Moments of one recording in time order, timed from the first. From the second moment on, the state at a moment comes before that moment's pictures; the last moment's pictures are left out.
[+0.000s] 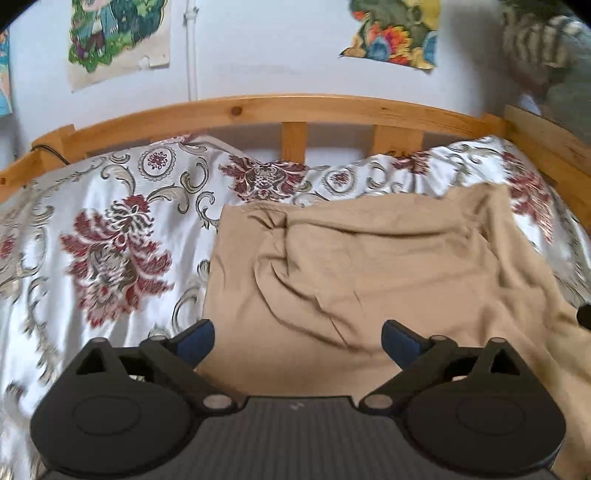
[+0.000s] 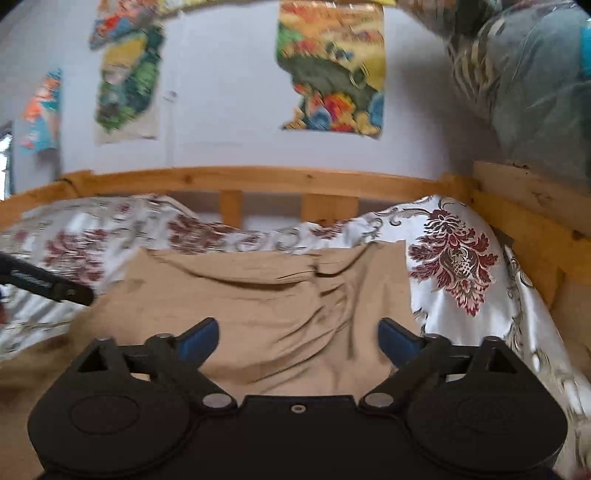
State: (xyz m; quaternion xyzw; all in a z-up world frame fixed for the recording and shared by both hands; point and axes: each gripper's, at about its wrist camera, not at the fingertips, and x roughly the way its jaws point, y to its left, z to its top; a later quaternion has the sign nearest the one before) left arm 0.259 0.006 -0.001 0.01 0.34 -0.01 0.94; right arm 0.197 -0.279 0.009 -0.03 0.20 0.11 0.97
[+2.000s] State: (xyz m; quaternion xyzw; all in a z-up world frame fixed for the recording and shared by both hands) left arm 0.085 -0.077 -0.089 0.26 0.38 -0.19 0.87; right arm 0.087 -0.249 -0.050 -0.16 0.35 0.21 0.90
